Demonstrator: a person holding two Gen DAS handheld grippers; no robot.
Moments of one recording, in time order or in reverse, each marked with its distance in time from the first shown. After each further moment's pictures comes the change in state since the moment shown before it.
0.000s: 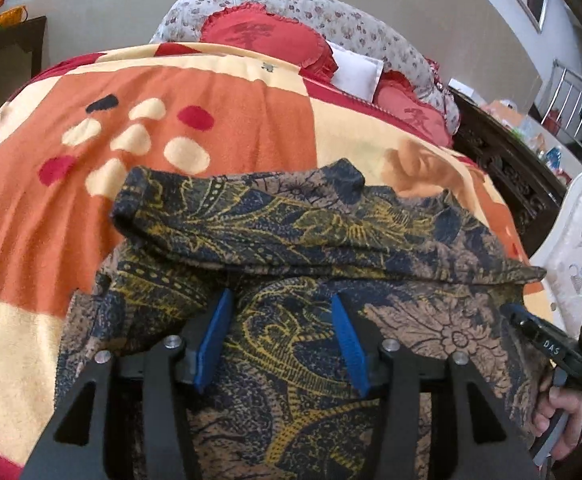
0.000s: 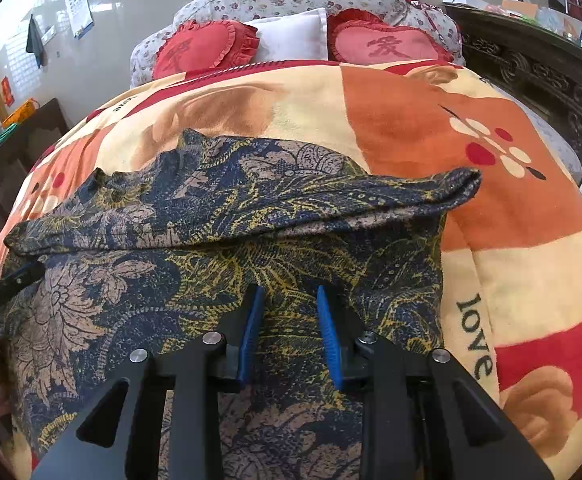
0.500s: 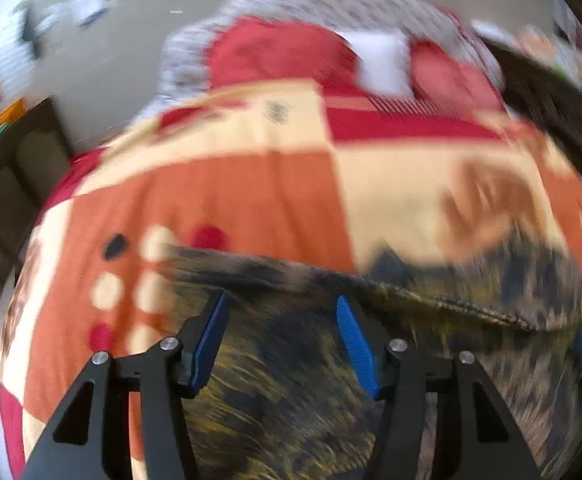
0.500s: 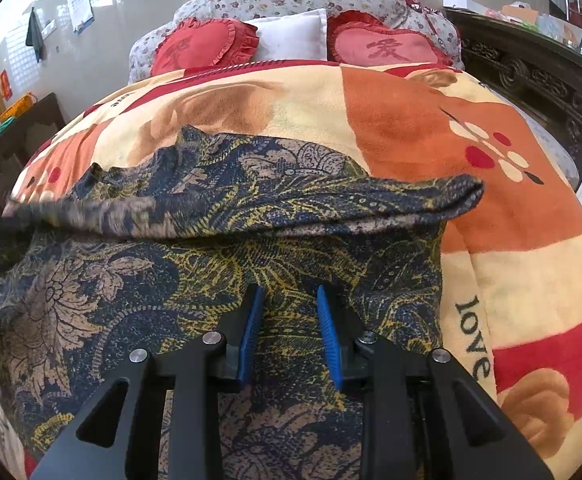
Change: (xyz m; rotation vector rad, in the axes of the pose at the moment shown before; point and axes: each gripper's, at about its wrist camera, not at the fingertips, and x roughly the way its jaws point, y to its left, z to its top) left arm 0.018 -0.037 0.094 0.161 -0.003 0.319; right arm 0.001 0.005 -0.002 -0.015 -0.003 -0.023
